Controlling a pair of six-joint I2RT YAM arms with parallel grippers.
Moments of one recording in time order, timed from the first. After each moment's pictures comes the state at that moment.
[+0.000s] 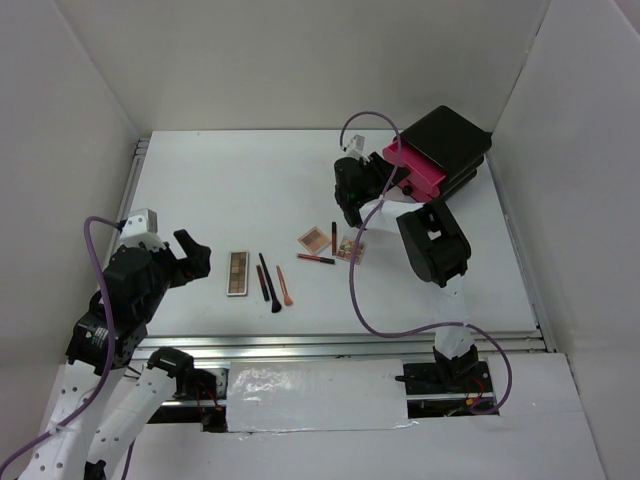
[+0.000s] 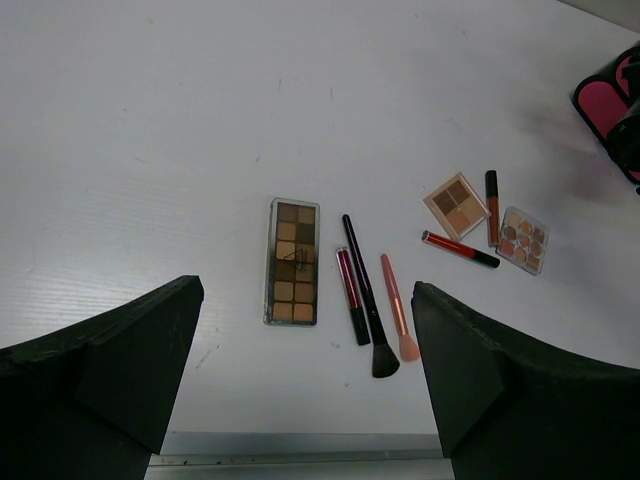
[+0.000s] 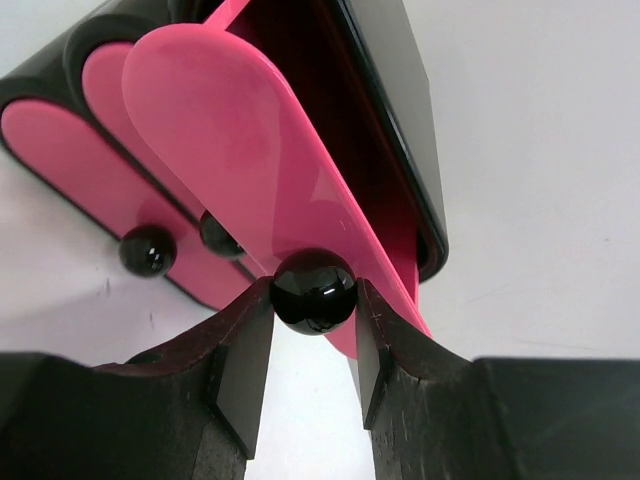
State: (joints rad) left arm -0.29 0.51 0.86 -0.75 -0.23 -0.45; right arm 0.49 2.16 1.39 0.56 1.30 -0.86
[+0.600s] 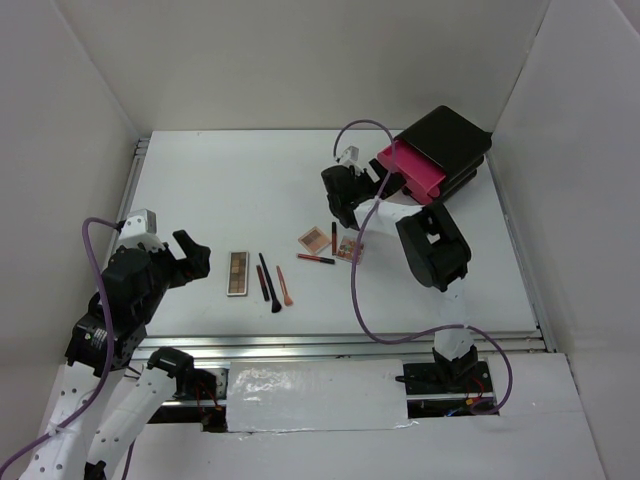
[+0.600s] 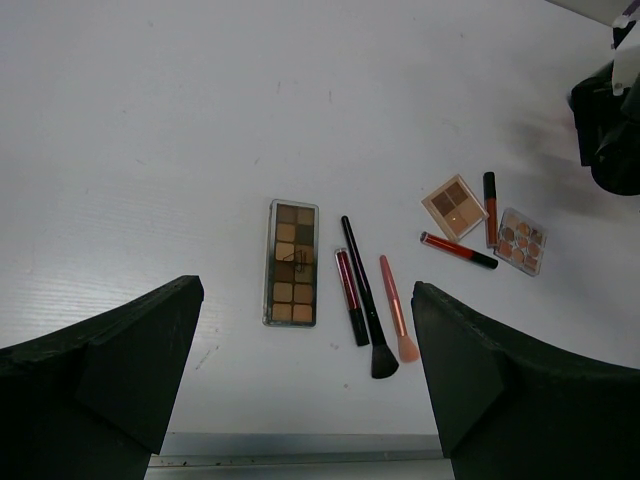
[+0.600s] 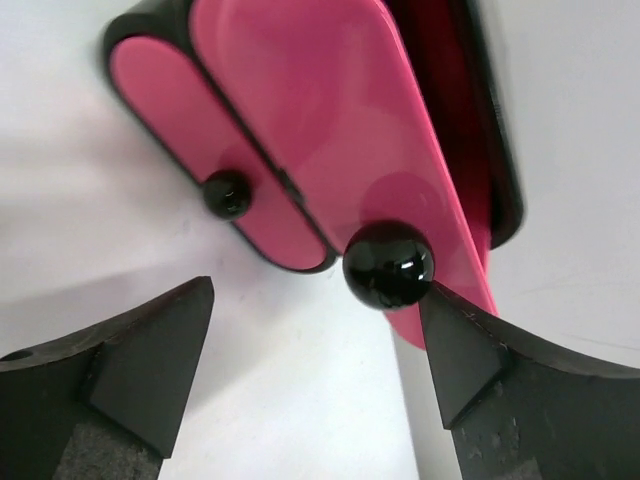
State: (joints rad) left arm -0.29 0.50 0.86 -0.75 -0.23 -0.45; right arm 0.54 2.12 1.40 0.16 1.26 -0.49
